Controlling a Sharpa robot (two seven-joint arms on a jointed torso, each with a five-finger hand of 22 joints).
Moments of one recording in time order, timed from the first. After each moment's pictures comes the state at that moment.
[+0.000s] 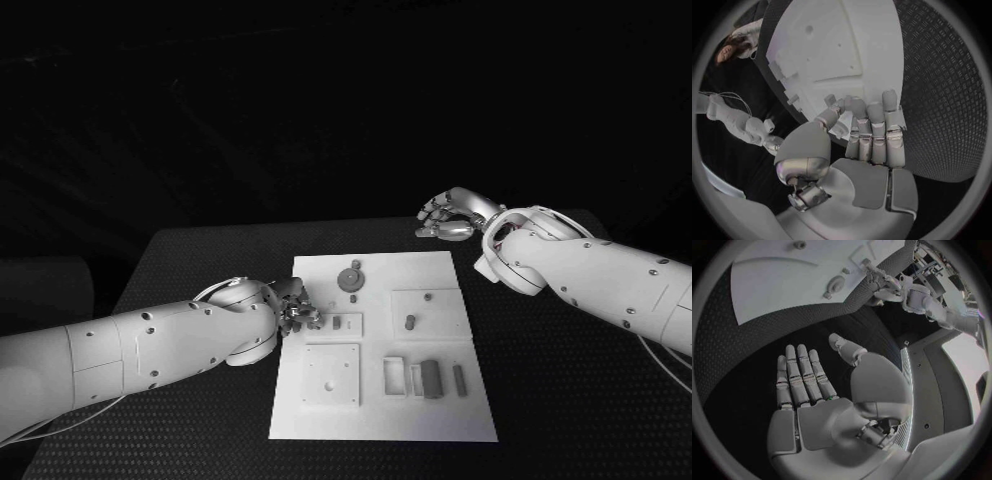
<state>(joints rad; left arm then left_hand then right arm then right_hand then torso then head) 1.19 -0.68 -0.19 1.39 -1.17 -0.22 -0.50 0.86 0.03 0.62 -0.28 0.10 1.15 0.04 0.39 0.64 1.30 -0.09 0.86 0.65 1.12 -0.09 1.19 0.61 0.01 1.24 -0.19 0.28 1.31 1.24 -0.66 0.02 1.18 -1.17 -0.30 -0.03 1.06 -0.14 0.68 -0.19 0.08 0.75 0.20 0.25 0.46 0.90 0.19 0.33 0.07 0.80 0.20 0.28 0.47 0.14 0.44 0.22 0.18 1.25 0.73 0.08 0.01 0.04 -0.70</state>
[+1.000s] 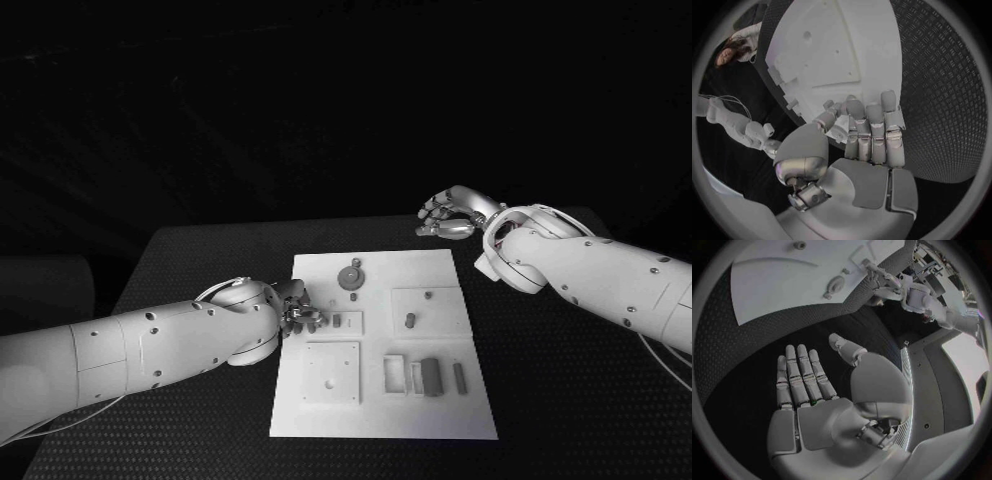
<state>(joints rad) 1.18 -0.67 -0.20 1.38 -1.18 -0.19 -0.51 0.77 -0.06 0.58 -0.18 0.06 1.19 0.02 0.40 0.64 1.32 -0.09 0.87 0.65 1.12 -0.09 1.21 0.60 0.01 1.23 -0.20 0.31 1.31 1.24 -0.66 0.02 1.18 -1.17 -0.30 -0.03 1.06 -0.14 0.68 -0.19 0.08 0.75 0.20 0.25 0.46 0.90 0.19 0.32 0.07 0.80 0.20 0.28 0.47 0.14 0.44 0.22 0.18 1.25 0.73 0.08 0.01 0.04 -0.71</state>
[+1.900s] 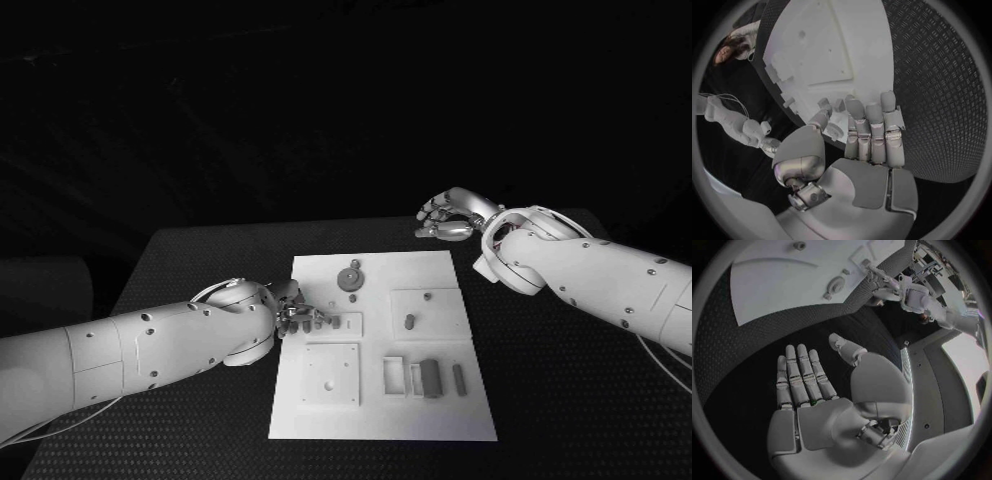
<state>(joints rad) 1.18 -0.67 -0.20 1.37 -1.17 -0.20 -0.51 0.65 -0.07 0.41 -0.19 0.05 1.16 0.02 0.40 0.65 1.31 -0.09 0.87 0.65 1.10 -0.11 1.22 0.59 0.01 1.21 -0.20 0.31 1.31 1.24 -0.66 0.02 1.18 -1.17 -0.30 -0.03 1.06 -0.14 0.68 -0.19 0.08 0.75 0.20 0.25 0.45 0.90 0.19 0.32 0.07 0.80 0.20 0.28 0.46 0.14 0.44 0.22 0.18 1.25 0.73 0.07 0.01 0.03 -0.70</state>
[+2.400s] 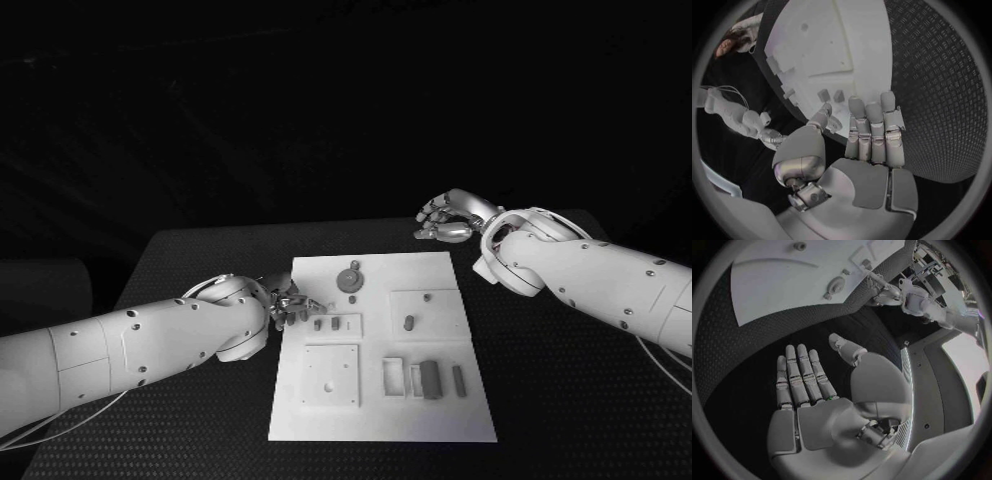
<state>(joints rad) 1.18 -0.71 -0.15 1.38 -1.11 -0.26 -0.49 0.67 -0.05 0.40 -0.25 0.05 1.08 0.05 0.37 0.63 1.23 -0.06 0.82 0.63 1.04 -0.09 1.18 0.56 0.01 1.16 -0.19 0.27 1.31 1.24 -0.66 0.02 1.18 -1.17 -0.30 -0.03 1.06 -0.14 0.68 -0.19 0.08 0.75 0.20 0.25 0.45 0.90 0.19 0.32 0.07 0.80 0.20 0.28 0.46 0.13 0.44 0.22 0.18 1.25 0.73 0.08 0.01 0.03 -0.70</state>
